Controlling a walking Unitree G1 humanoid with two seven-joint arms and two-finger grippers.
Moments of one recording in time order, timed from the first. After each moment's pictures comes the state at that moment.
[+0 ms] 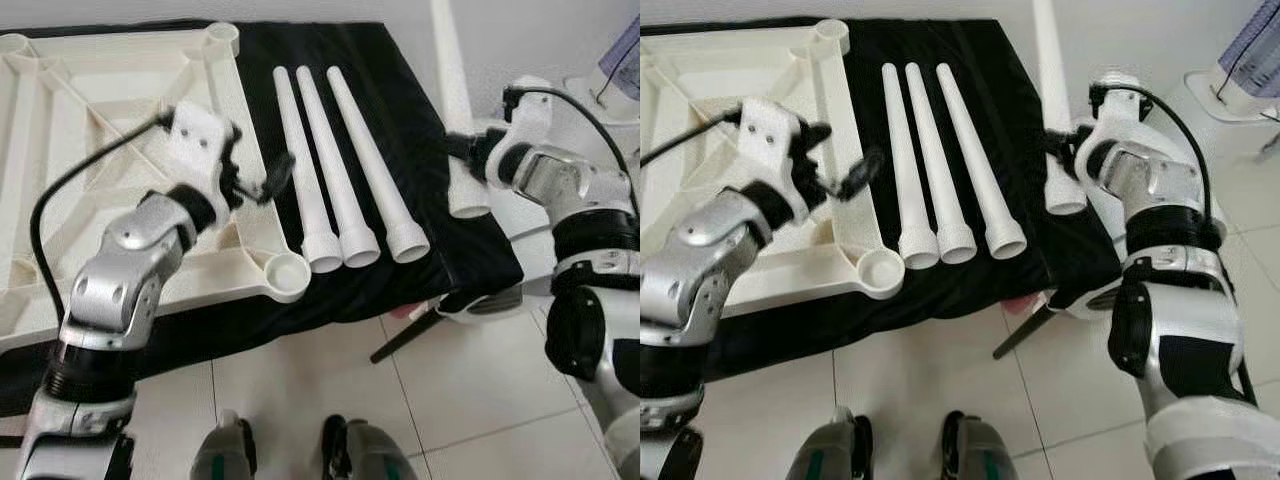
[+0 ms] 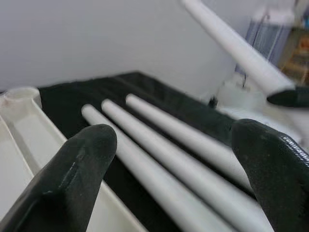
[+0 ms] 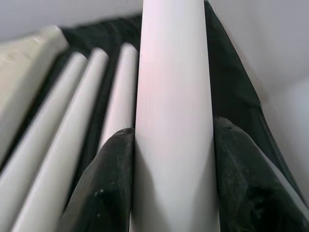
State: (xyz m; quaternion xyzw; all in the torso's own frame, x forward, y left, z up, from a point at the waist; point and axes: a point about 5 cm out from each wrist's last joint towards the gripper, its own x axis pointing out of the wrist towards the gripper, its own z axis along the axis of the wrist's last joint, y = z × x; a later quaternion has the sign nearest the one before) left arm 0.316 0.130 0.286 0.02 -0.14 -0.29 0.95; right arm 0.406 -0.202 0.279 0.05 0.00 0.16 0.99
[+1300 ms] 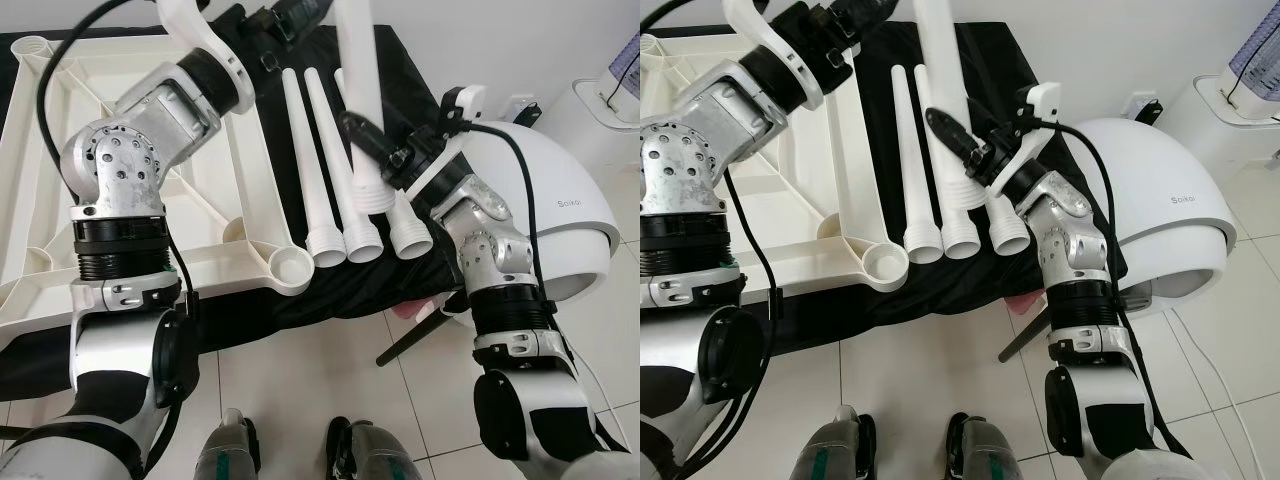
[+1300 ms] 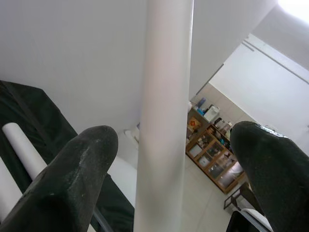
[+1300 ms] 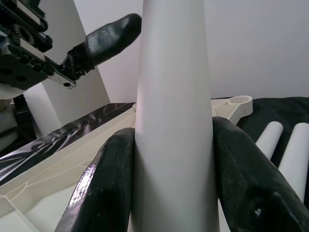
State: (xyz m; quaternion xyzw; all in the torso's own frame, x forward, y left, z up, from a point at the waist) left arm 0.338 0.103 0.356 -0.27 -0.11 -0.43 0.85; right arm 0.353 -0.114 0.260 0.09 -0.20 0.43 0.88
